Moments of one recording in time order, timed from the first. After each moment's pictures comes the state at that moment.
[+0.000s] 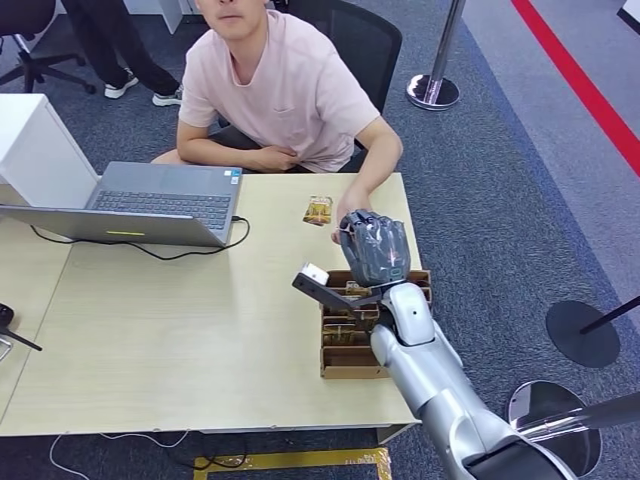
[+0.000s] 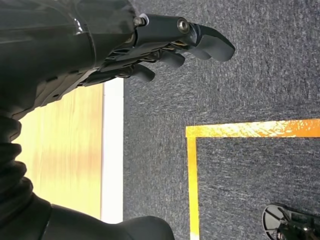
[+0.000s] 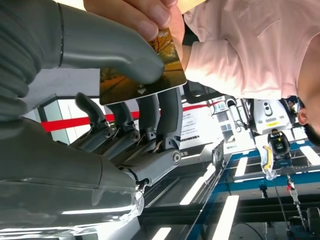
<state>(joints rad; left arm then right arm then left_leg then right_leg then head) -0.08 -0.06 1.03 -0.23 -1.13 0.16 -0.01 -0.52 0.13 0.31 -0.86 1.27 -0.69 -0.25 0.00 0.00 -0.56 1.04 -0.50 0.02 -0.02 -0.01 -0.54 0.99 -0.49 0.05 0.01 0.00</state>
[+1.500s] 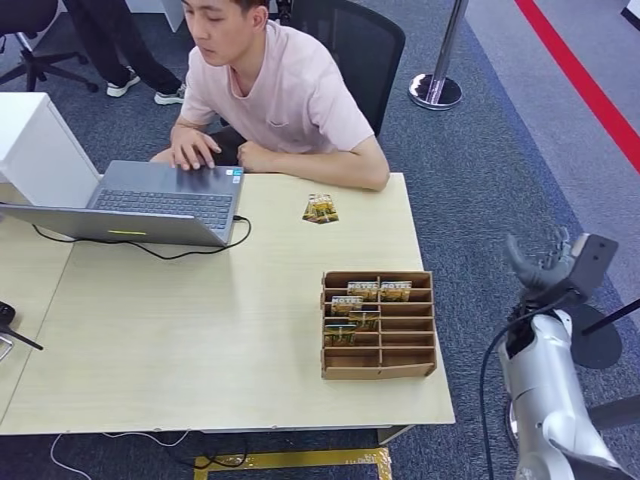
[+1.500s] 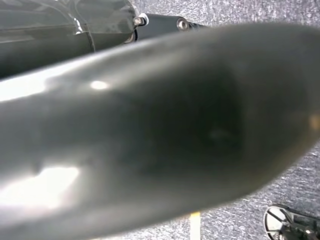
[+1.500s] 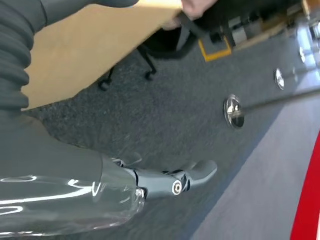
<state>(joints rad) -0.08 -0.06 1.04 -0.23 -1.11 0.17 0.00 -0.48 -0.10 -0.37 -0.84 -0.18 -0.15 -0.44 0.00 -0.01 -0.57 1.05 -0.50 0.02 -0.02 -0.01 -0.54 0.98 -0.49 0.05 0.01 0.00</state>
